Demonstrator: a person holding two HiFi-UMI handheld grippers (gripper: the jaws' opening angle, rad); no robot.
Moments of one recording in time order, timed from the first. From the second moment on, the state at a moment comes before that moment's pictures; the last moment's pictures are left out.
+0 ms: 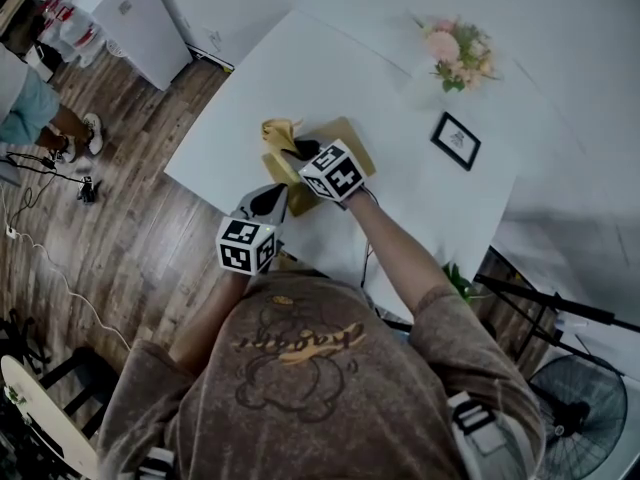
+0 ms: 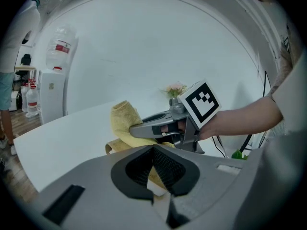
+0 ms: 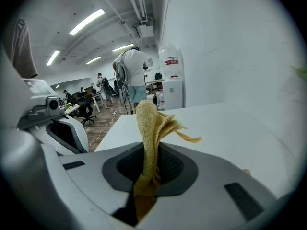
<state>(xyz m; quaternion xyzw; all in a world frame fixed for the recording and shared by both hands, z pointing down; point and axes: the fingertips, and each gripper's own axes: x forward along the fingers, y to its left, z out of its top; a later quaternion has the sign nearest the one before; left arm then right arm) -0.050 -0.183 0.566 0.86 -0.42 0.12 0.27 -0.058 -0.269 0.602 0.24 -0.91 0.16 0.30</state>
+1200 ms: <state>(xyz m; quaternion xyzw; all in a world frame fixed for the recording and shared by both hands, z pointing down) -0.042 -0.170 0.584 0.86 -0.39 0.14 0.29 0.094 -0.327 0.603 0.40 -0.85 0.18 0.29</state>
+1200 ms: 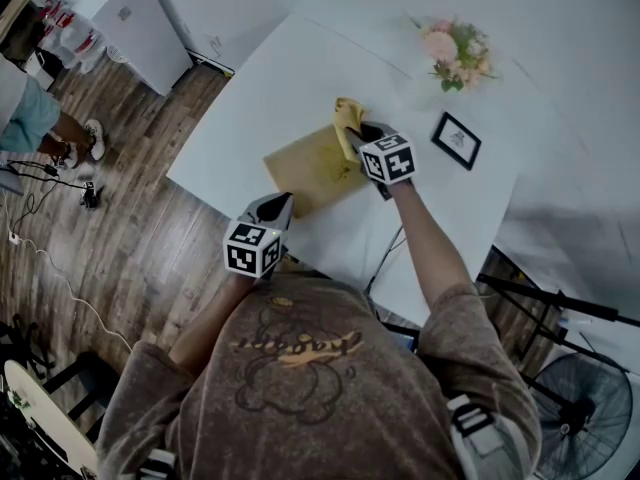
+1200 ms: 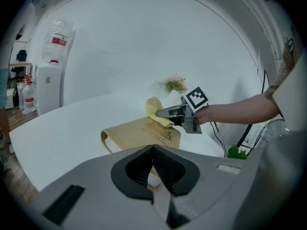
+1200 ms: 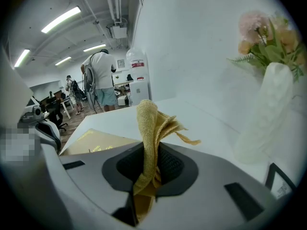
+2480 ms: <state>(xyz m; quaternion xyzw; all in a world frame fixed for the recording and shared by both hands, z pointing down) -0.034 -0.142 0.581 0.86 -0.39 0.12 0.30 -0.033 -0.204 0.553 0.27 -0.91 0.17 0.27</state>
